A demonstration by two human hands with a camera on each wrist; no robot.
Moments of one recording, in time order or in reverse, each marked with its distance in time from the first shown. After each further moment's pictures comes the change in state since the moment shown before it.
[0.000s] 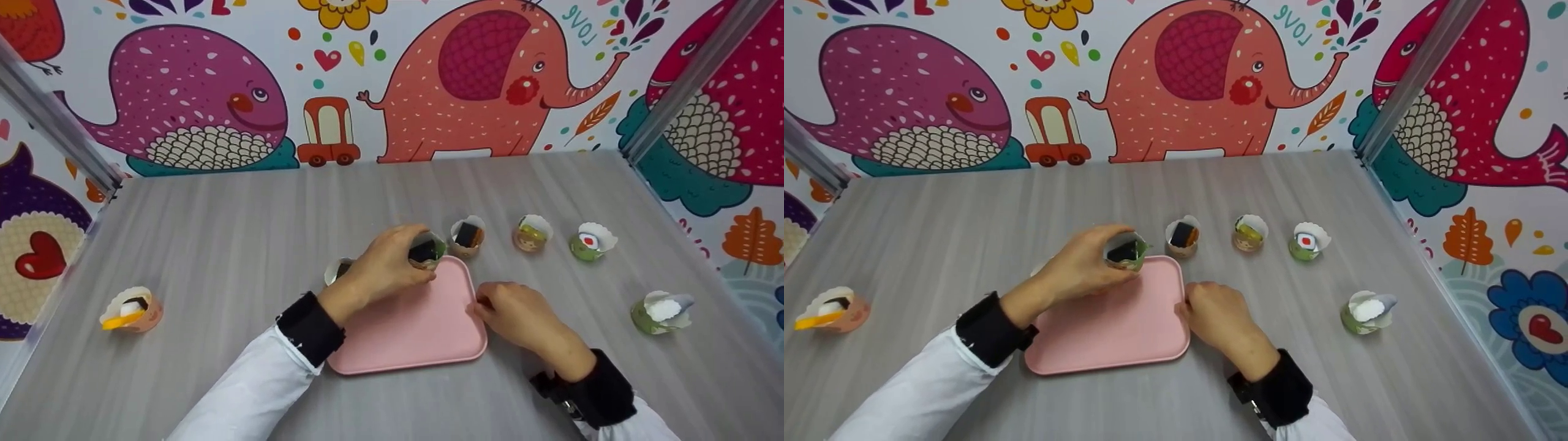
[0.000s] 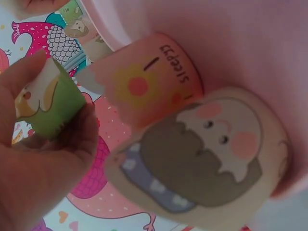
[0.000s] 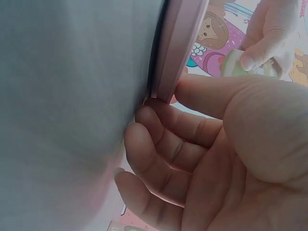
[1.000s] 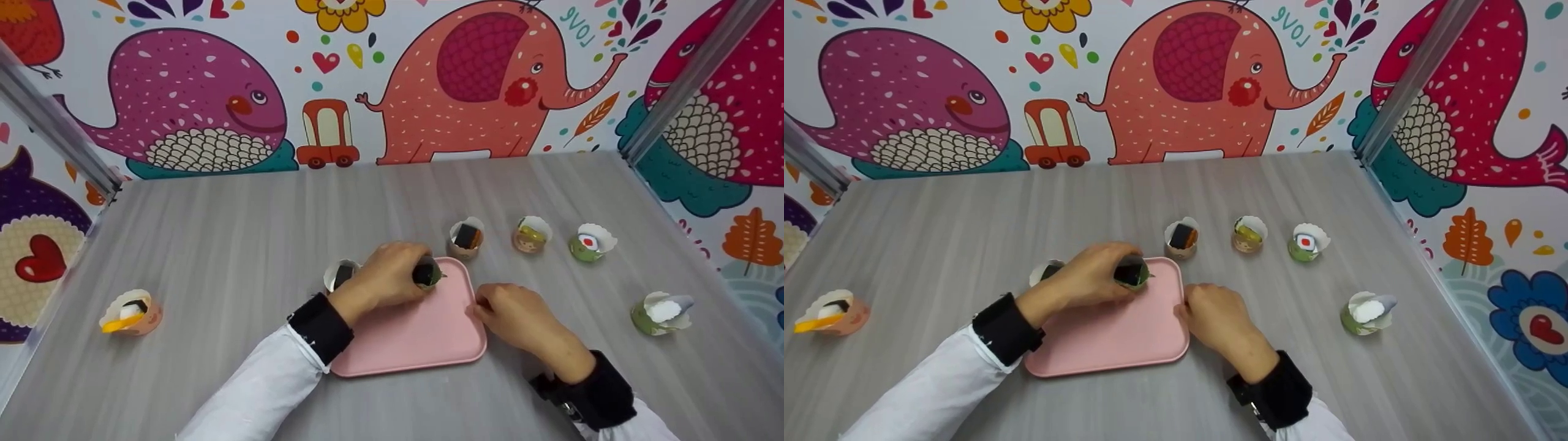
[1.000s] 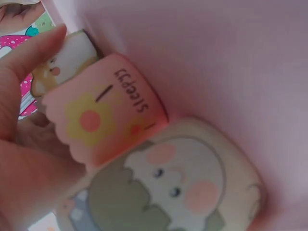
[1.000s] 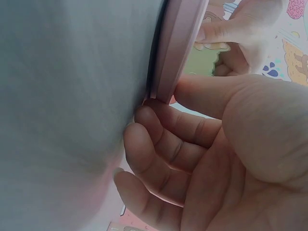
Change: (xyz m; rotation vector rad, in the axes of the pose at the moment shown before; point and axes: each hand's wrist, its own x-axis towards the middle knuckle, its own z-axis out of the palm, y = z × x) left_hand 0.007 -0.018 0.018 0.251 -0.109 0.055; right_hand 0.001 0.000 0.002 -0.002 0.014 -0.015
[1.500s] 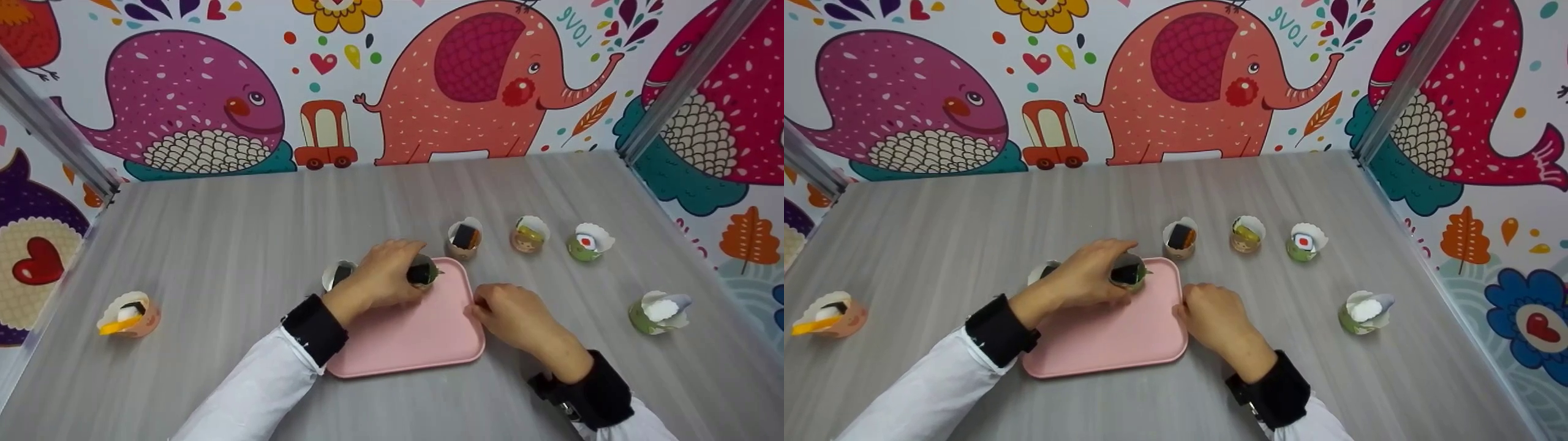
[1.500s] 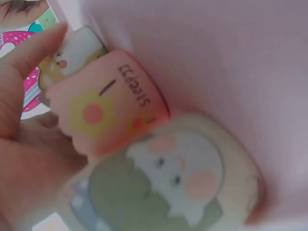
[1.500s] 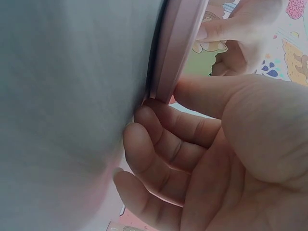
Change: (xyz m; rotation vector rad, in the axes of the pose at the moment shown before) left_hand -0.003 -0.002 -0.004 -0.003 -0.054 -0.038; right_hand -0.002 -0.001 -0.001 0.005 0.004 -0.001
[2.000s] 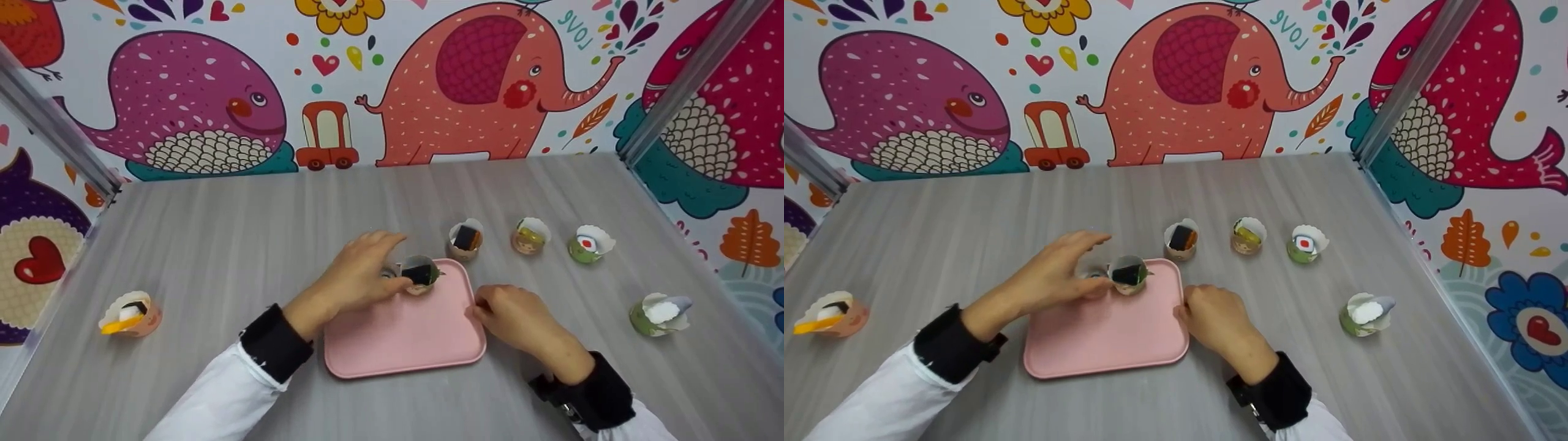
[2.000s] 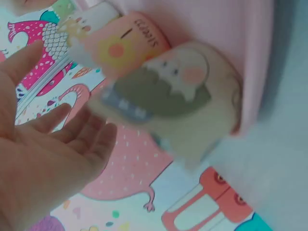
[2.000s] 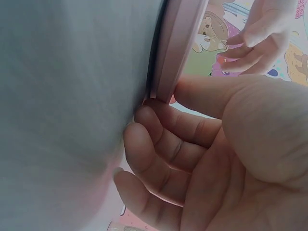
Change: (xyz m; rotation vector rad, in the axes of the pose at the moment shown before) left_hand -0.039 0.000 -0.032 -0.064 0.117 -0.030; right_hand 0.000 0.000 0.000 0.000 0.009 -0.004
